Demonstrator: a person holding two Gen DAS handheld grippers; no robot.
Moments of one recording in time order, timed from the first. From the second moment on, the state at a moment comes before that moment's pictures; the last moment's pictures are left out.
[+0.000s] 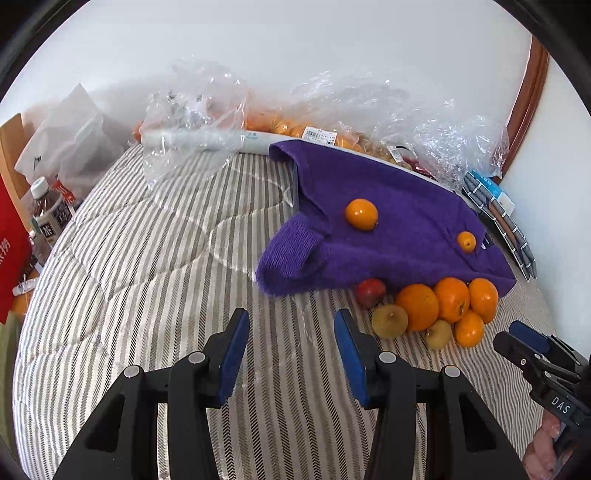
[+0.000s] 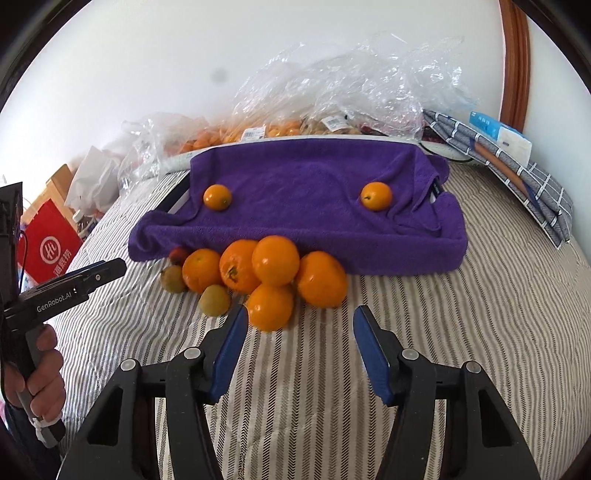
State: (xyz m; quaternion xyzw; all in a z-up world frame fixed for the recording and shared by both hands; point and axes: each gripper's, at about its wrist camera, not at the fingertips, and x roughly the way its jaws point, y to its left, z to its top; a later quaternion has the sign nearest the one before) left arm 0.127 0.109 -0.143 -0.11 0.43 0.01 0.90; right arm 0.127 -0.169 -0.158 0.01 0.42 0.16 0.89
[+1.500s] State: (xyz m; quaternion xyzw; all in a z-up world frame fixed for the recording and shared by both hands) left arm 0.125 0.110 -0.160 -0.13 0.44 0.00 0.89; right arm 0.153 -0.161 -0.188 0.02 0.45 0.18 0.88
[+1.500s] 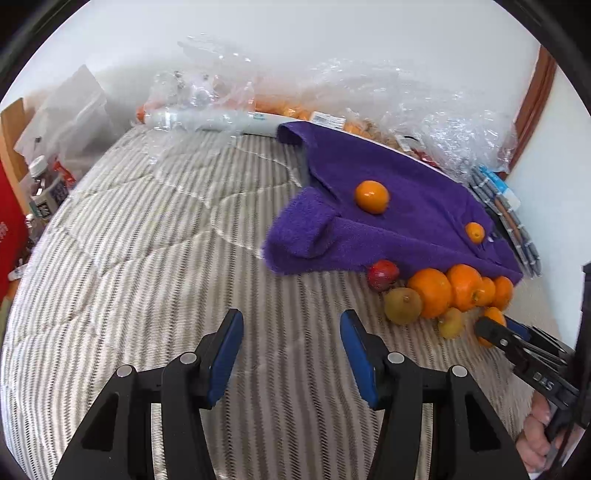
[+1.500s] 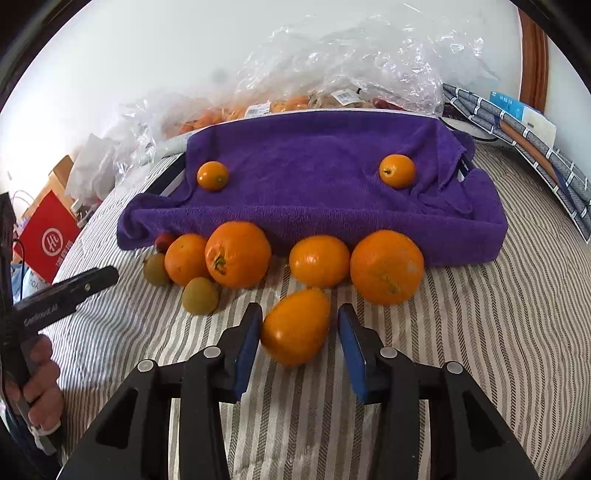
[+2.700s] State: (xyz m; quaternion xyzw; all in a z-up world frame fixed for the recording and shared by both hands) left arm 0.123 0.051 -0.144 -0.09 0.39 -0.05 0.92; right arm 0.109 -0.221 -0.182 0.05 0.41 0.17 0.89
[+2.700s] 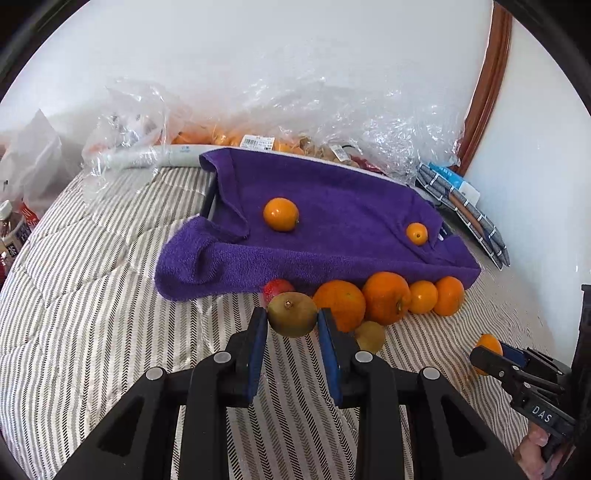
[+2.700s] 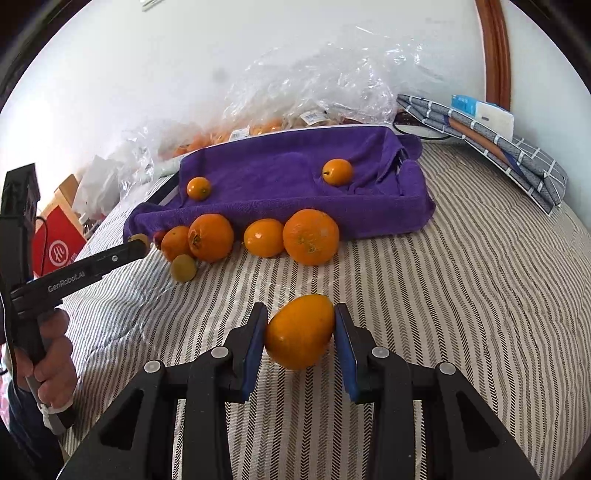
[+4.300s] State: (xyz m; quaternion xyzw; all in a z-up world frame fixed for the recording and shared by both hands) left arm 0.216 0.085 -0.125 -0.14 0.37 0.01 0.92; right arm 0.239 -0.219 -0.157 0.06 0.38 0.12 0.92
